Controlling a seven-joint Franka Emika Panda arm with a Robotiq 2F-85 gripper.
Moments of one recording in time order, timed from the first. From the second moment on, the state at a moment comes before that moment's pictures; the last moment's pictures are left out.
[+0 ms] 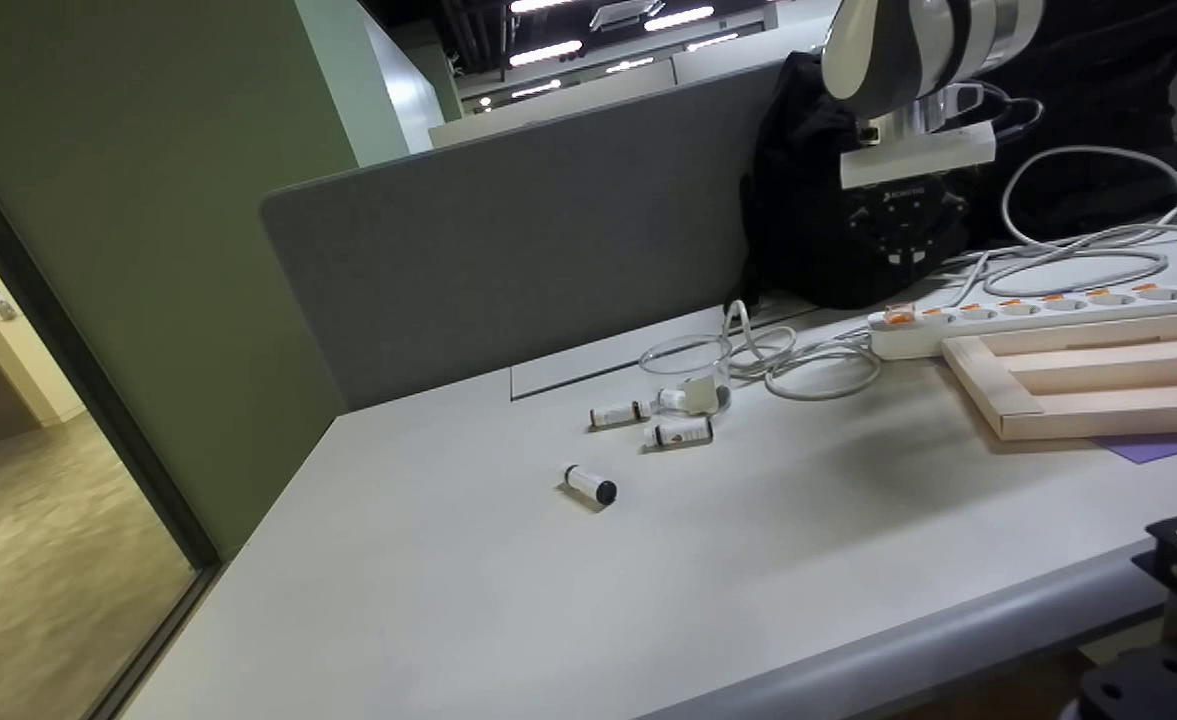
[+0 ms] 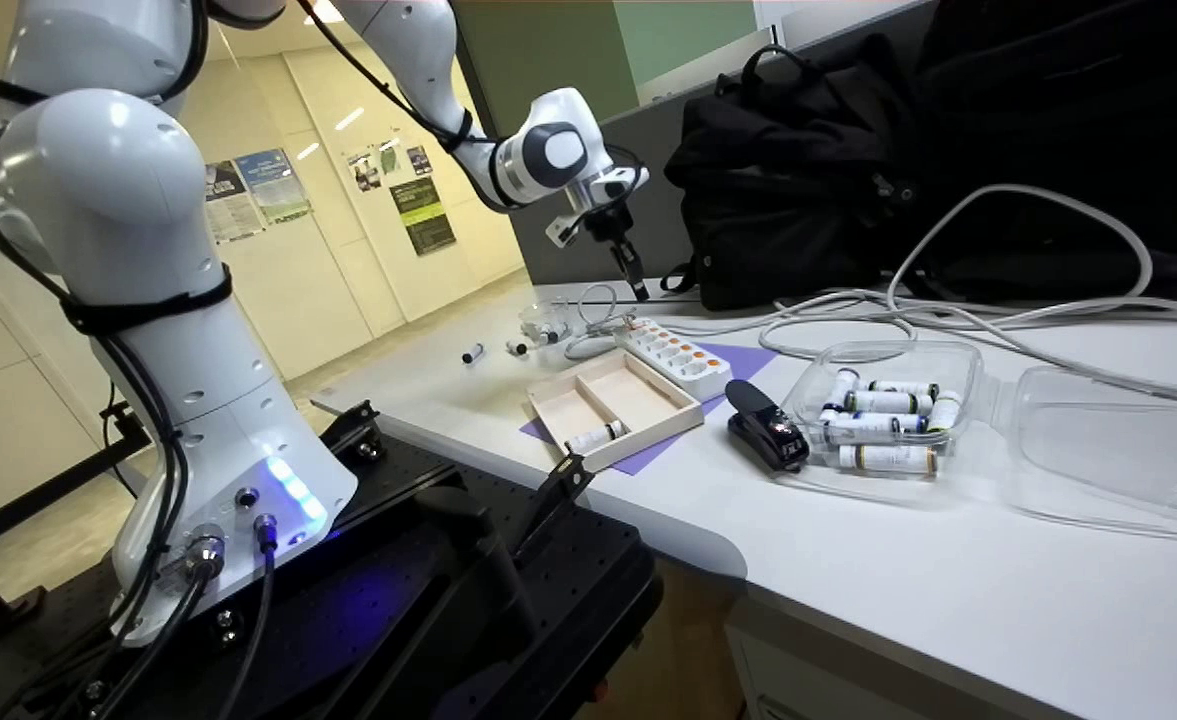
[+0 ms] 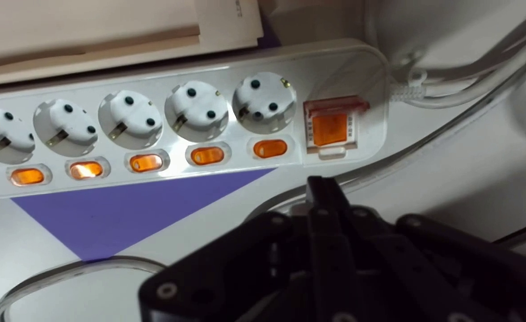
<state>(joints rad) 0.27 0.62 -0.22 -2.03 0.09 2.75 0.65</state>
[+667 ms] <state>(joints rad) 0.33 0.69 -0.25 -2.00 0.04 2.73 0.71</state>
